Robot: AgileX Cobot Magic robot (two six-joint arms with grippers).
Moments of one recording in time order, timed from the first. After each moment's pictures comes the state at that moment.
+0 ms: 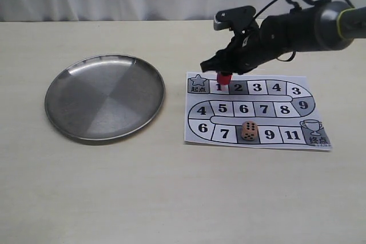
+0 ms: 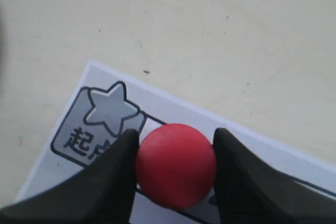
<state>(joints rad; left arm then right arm) 0.01 0.00 0.00 0.15 0.18 -0.10 0.30 2.05 -1.31 0.01 0.25 0.00</state>
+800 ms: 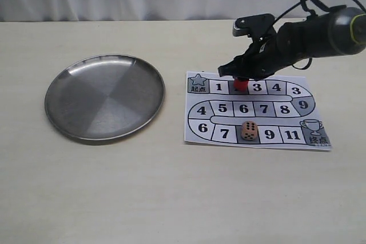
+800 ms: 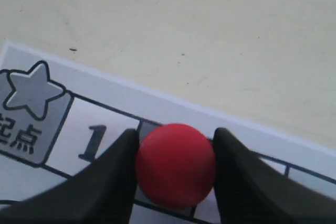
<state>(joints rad) 0.01 0.00 0.00 0.15 0.18 -0.10 0.22 2.08 -1.27 0.01 0.22 0.00</state>
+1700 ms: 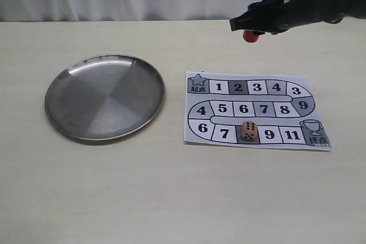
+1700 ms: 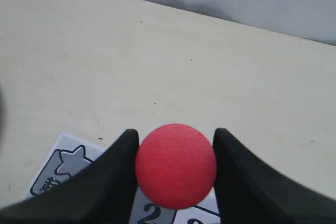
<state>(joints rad) 0.01 0.00 0.00 0.15 0.18 -0.10 0.22 1.82 -1.27 -0.05 0.24 -0.01</state>
